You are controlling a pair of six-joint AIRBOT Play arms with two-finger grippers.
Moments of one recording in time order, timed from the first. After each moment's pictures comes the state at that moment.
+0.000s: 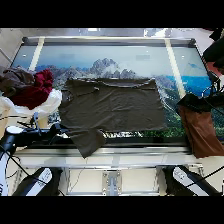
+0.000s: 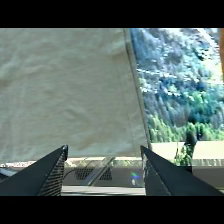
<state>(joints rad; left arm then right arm) 0.45 -0.97 0.37 0.83 -1.10 -1.22 -0.42 -1.07 1.09 -1.16 1.36 1.35</state>
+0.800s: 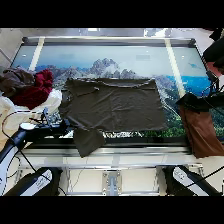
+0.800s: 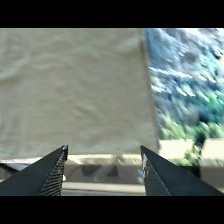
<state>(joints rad) 0.24 -1.06 0.36 0.62 -0.90 -1.15 -0.43 -1.07 1.06 -1.15 1.37 1.35</state>
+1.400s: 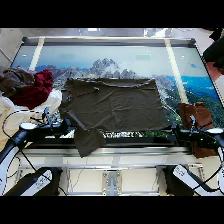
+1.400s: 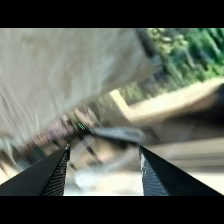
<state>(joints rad) 0.23 -1.06 0.36 0.60 -0.90 -1.14 -0.72 -1.07 0.37 -0.77 1.20 1.18</state>
